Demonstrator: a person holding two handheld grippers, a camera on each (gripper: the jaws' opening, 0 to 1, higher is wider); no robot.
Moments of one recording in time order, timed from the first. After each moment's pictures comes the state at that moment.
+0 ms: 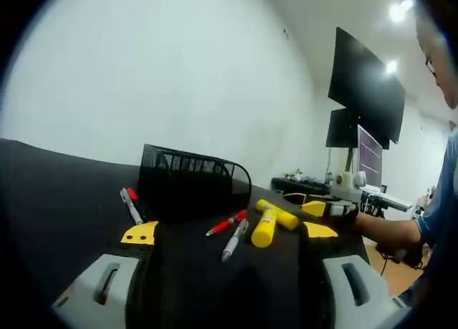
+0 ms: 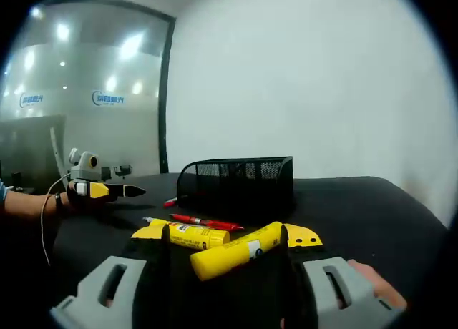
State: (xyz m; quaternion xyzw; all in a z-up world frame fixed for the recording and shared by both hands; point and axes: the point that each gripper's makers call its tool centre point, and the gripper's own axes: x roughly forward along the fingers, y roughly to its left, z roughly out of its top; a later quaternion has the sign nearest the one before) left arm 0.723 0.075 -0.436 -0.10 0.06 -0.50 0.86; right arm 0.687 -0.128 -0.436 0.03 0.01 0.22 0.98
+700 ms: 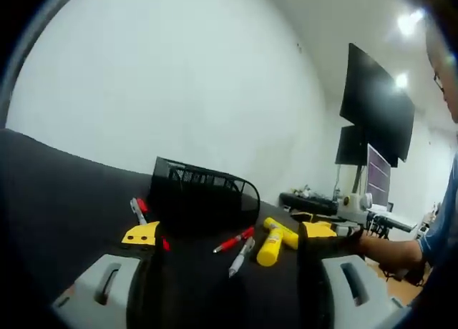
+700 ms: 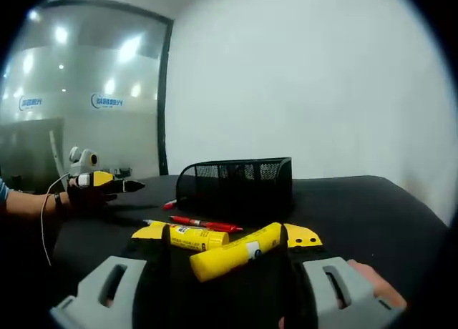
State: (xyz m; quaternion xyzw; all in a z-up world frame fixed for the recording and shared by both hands) left arm 0.737 0.085 -0.411 -0.14 0.04 -0.46 0.87; right arm 0.687 -0.131 -0.434 0.04 0.01 0.22 0.98
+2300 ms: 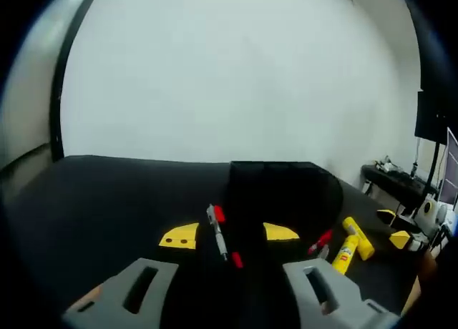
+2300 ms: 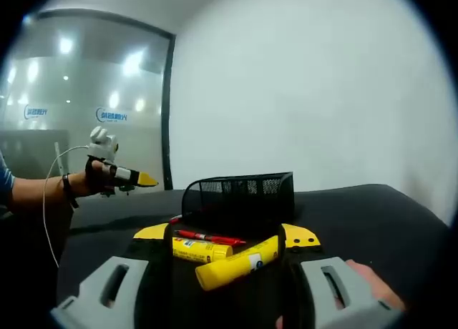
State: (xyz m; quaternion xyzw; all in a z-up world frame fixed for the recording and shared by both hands) left arm 0.807 0.119 -0.401 -0.03 0.16 -0.23 0.96; right arm 0.680 -0.134 -0.416 0.06 -0.04 0.23 0.97
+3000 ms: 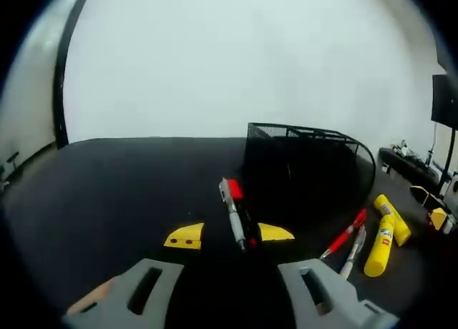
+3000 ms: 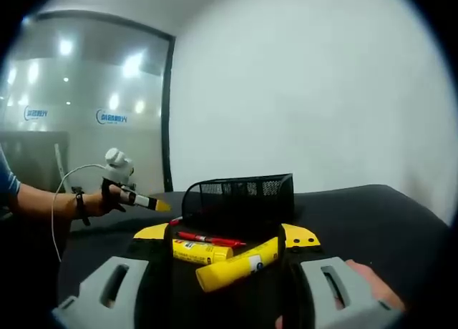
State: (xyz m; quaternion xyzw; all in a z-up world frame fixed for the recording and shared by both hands) left arm 0.830 0.109 -0.460 0.00 0.20 -0.19 0.96; right arm 0.680 -0.135 -0.414 0.06 -0.04 0.23 0.97
